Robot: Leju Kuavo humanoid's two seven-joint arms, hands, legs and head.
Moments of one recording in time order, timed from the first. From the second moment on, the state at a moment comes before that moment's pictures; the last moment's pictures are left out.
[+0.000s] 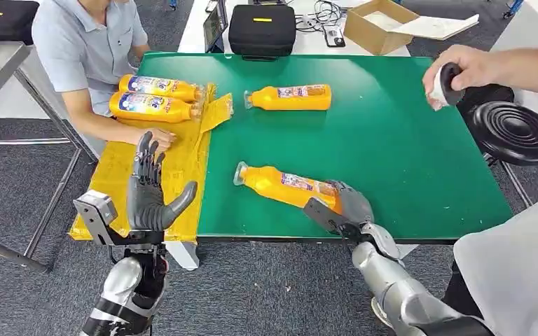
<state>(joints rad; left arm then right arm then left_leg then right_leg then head) -0.13 -0.14 -0.25 -1.51 0.27 0.19 -0.40 -0.63 0.07 0.27 -0.34 0.71 -0.31 -0.48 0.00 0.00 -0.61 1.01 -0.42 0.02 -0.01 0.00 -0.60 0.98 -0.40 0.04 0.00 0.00</state>
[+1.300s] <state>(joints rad) -0.03 -0.11 -0.40 -1.42 0.22 -0.07 -0.37 -0.32 0.15 0.41 -0.99 0.22 -0.13 -0.70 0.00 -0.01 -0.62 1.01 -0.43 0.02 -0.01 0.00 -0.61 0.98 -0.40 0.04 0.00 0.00</state>
